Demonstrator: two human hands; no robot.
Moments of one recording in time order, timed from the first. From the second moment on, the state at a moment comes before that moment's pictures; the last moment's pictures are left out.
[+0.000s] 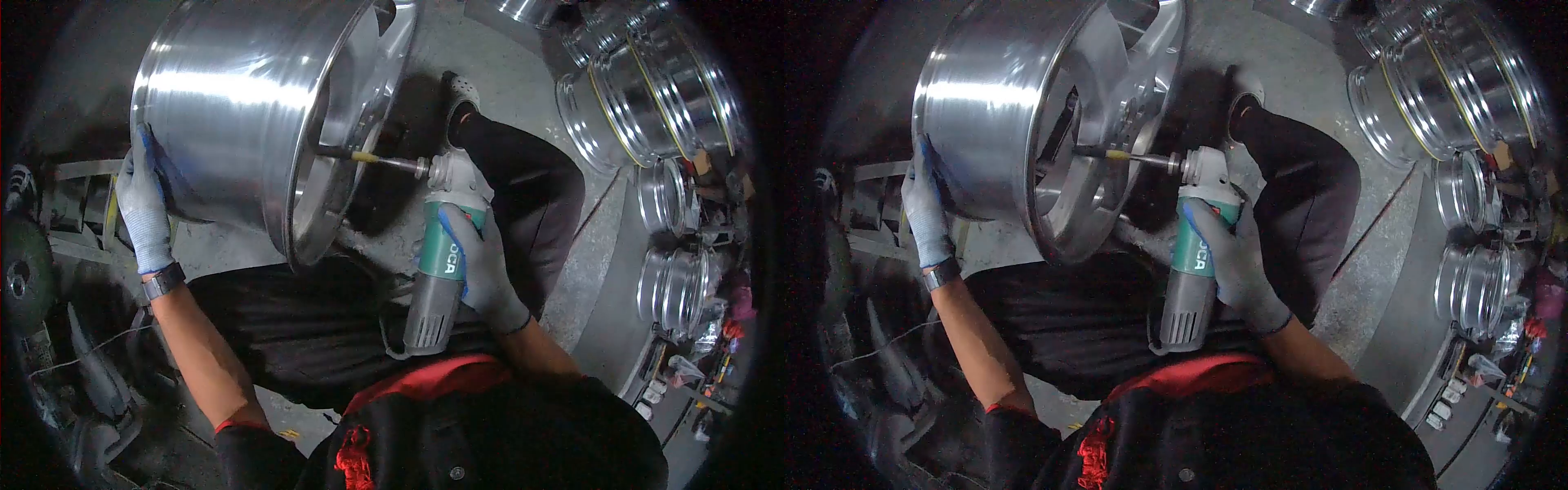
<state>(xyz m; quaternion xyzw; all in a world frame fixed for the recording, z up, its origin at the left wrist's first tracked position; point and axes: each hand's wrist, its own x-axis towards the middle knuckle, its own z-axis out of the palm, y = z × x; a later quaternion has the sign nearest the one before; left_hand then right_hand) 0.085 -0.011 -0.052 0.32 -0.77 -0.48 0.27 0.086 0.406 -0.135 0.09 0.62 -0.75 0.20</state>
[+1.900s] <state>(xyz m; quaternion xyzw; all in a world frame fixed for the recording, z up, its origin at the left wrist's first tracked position) 0.061 -0.020 -0.043 0.30 -0.82 -0.38 0.30 0.052 0.402 -0.129 0.04 0.63 -0.77 0.11</state>
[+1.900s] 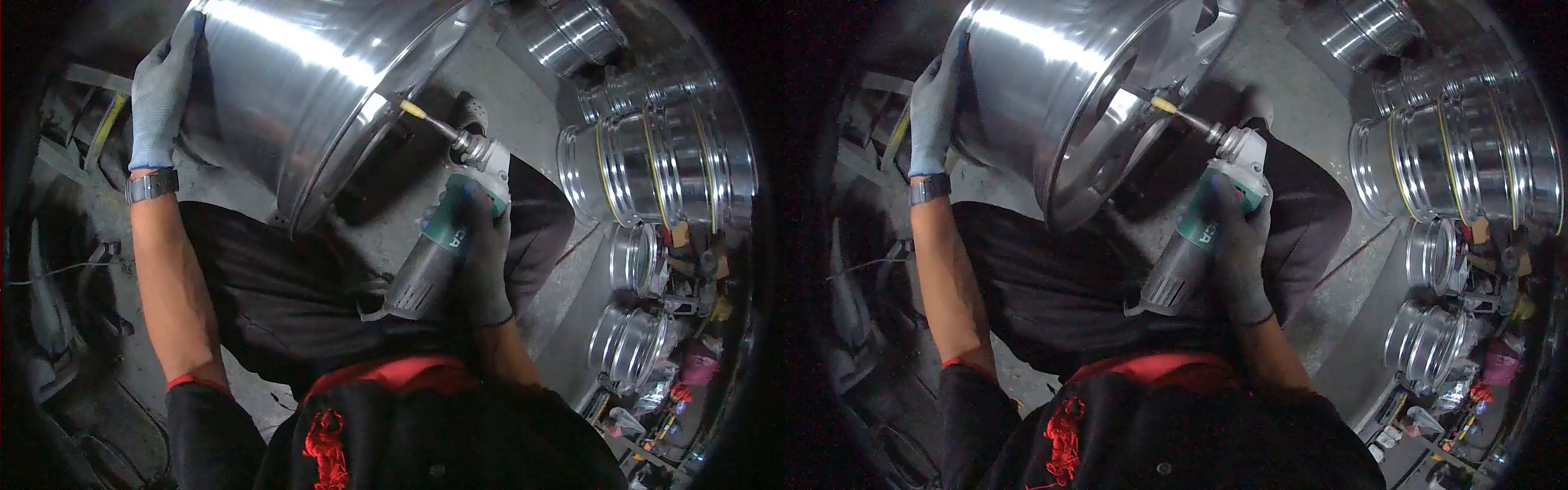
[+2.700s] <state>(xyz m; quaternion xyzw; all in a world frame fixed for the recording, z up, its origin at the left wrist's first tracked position) 0.063 -0.026 -0.053 0.31 -0.82 -0.34 0.33 0.057 0.407 -0.140 0.03 0.62 -0.77 0.13</state>
